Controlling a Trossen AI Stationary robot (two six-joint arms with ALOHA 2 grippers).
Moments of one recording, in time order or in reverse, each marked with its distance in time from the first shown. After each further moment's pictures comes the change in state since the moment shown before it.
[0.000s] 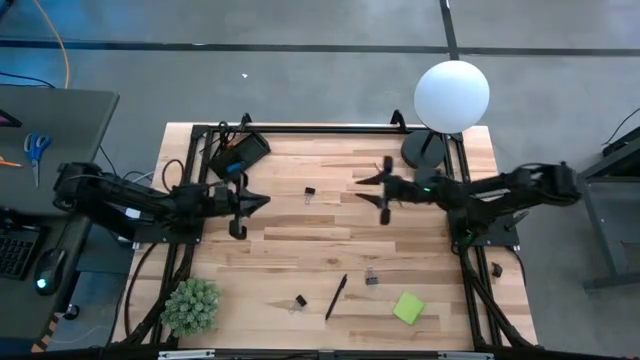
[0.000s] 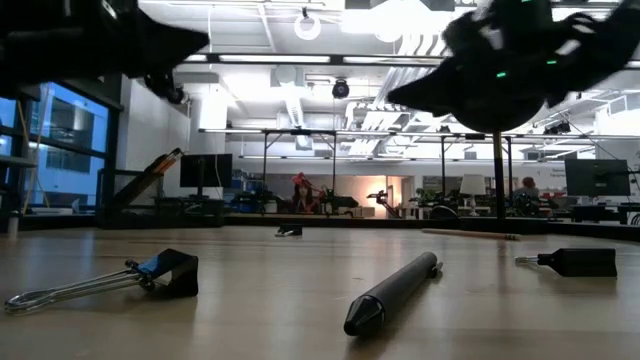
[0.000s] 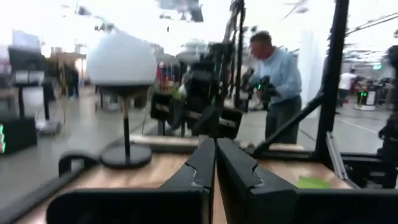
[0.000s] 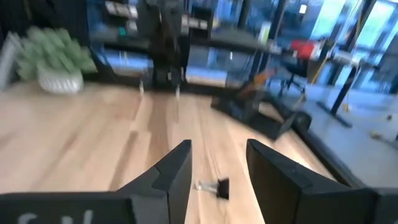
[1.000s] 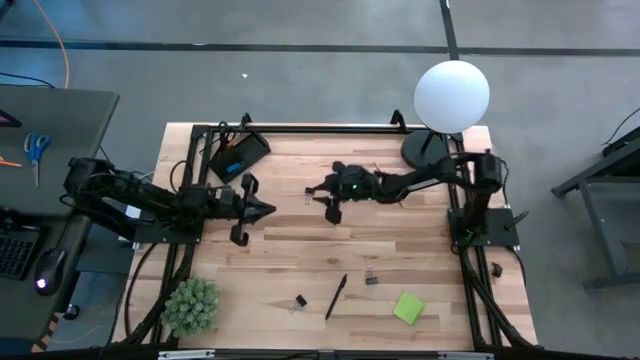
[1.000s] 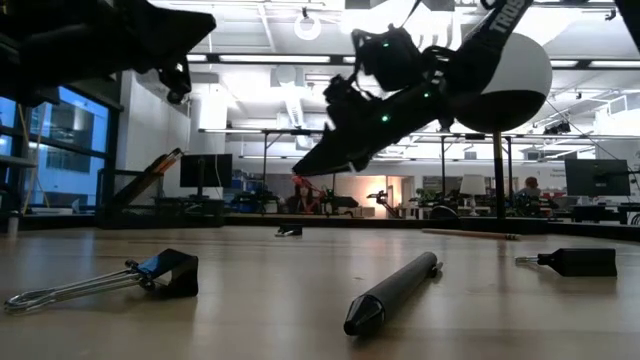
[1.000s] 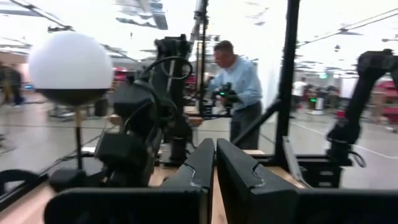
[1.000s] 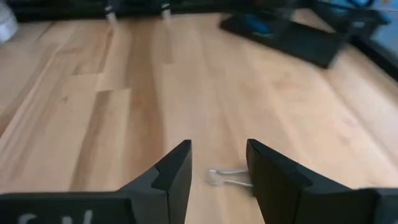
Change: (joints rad) left arm 0.002 0.198 0.030 0.209 0.168 -0.039; right arm 0.023 0.612 0.546 -0.277 0.044 0.164
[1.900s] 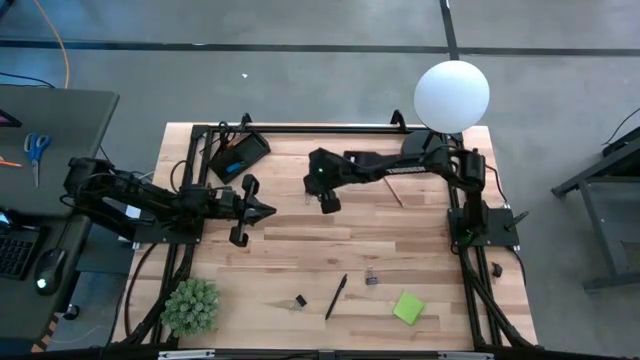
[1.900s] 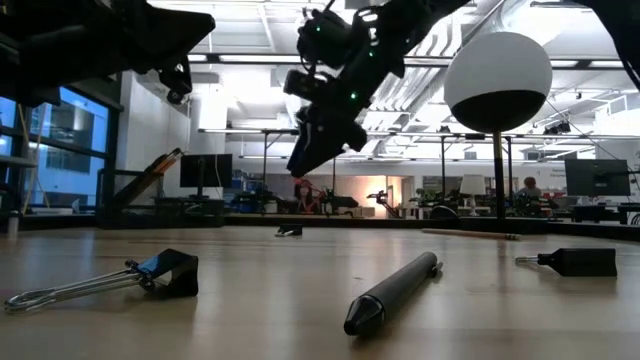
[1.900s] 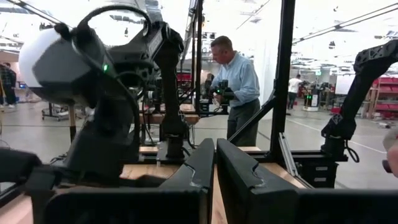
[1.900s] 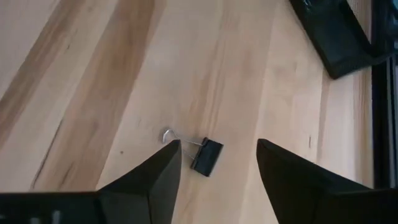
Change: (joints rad) left arm 0.000 0.000 0.000 -0.011 0.022 0.002; right arm -0.037 0.111 0.554 -0.879 0.031 -0.545
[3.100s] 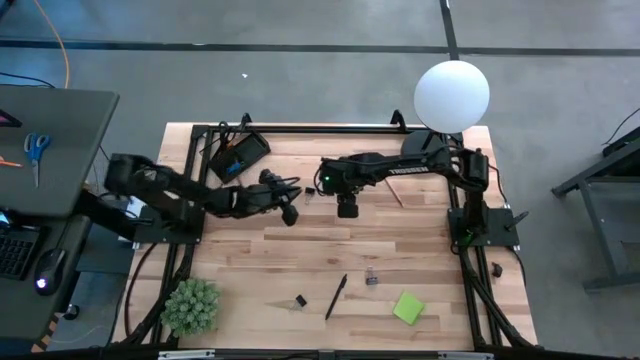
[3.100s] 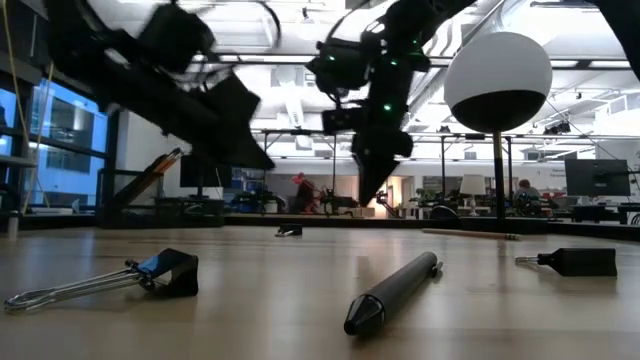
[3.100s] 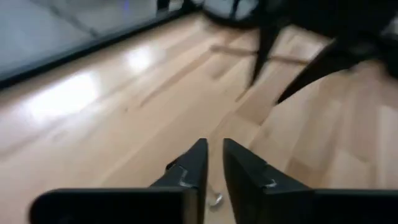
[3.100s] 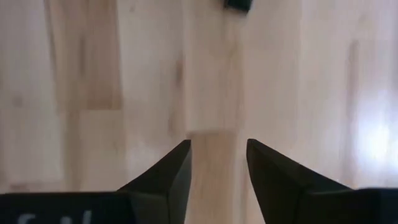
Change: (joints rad) left arm 0.111 0.441 0.357 -0.613 -0.487 -0.311; right arm 0.006 -0.032 -0.061 -0.383 0.100 0.354
